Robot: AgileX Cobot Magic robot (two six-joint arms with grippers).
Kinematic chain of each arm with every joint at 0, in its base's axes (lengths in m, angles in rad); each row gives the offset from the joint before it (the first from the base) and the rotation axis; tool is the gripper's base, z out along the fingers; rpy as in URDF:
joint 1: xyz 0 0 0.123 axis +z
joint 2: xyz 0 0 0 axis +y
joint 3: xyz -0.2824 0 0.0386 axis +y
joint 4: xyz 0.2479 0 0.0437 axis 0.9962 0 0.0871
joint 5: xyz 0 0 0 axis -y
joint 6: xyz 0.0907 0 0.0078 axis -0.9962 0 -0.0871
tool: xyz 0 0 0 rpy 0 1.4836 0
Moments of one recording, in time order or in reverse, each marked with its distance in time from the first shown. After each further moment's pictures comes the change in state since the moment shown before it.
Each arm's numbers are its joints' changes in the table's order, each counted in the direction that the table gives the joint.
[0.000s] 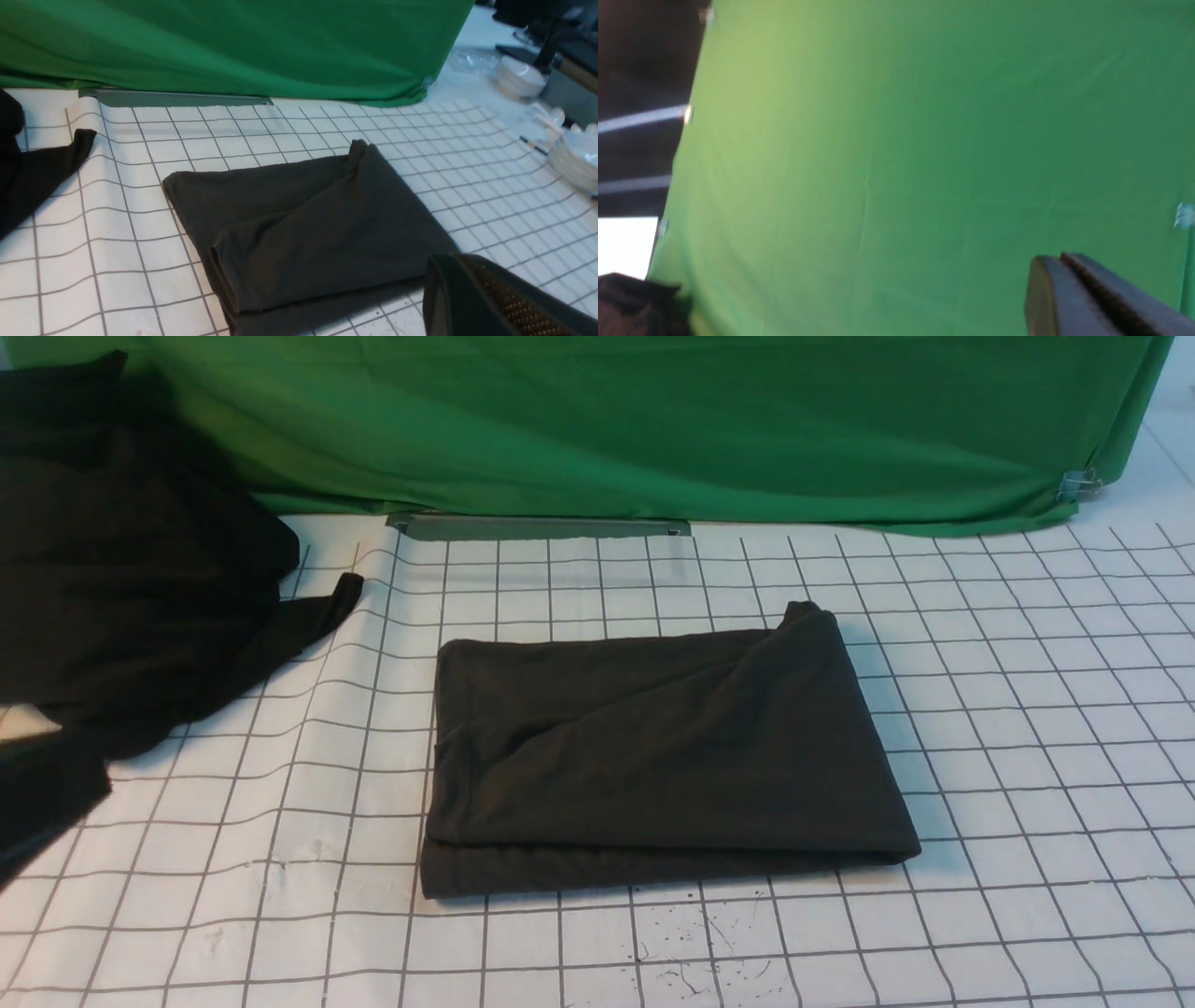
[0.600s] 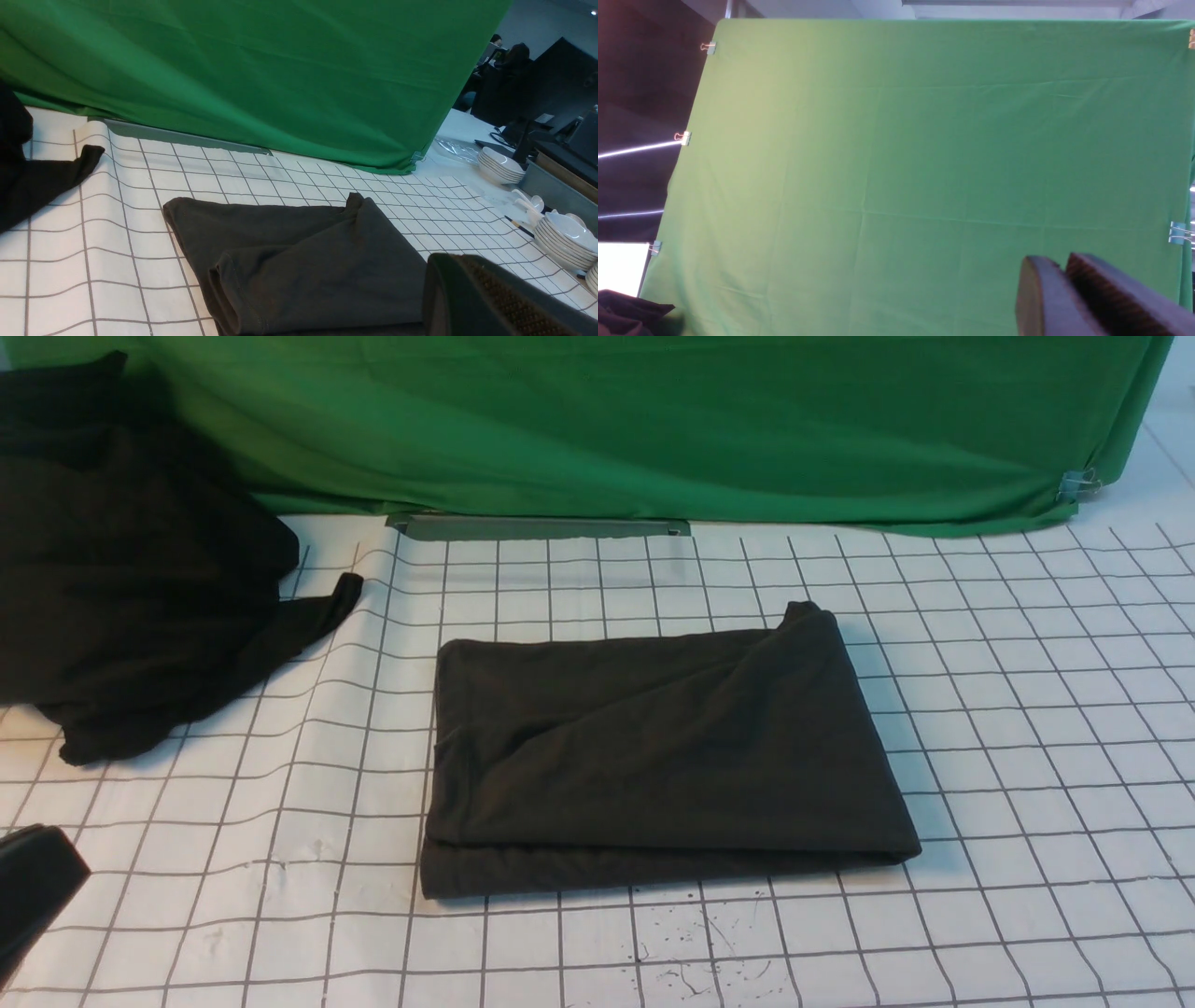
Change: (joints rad) right arm 0.000 -0.014 0.050 0.000 0.069 0.003; left arm 0.000 -0.233 0.251 0.020 0.192 0.072
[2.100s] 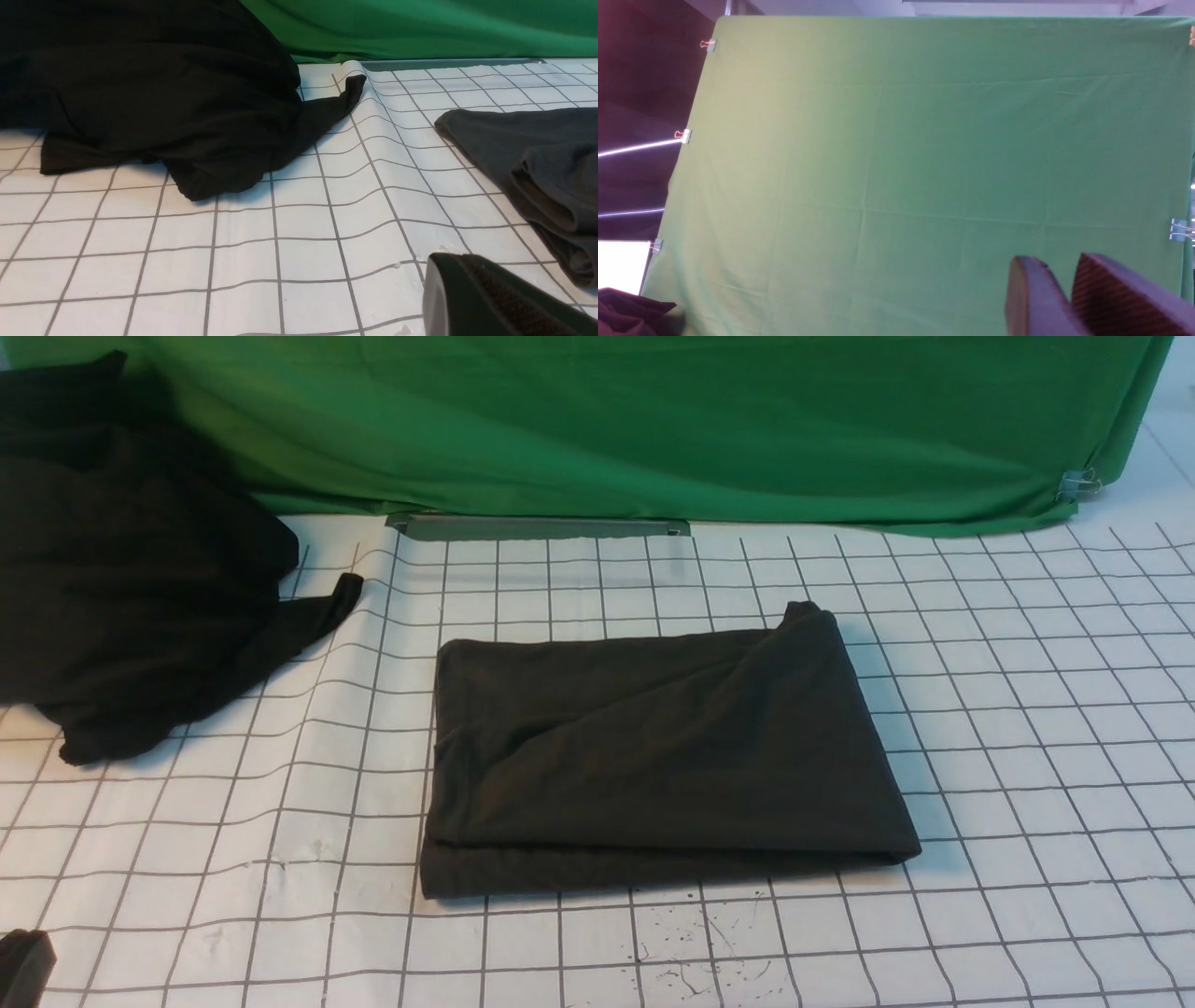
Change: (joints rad) right arm 0.000 0.000 0.000 0.000 -0.006 0.000; left arm 0.381 -0.112 0.382 0.064 0.147 -0.361
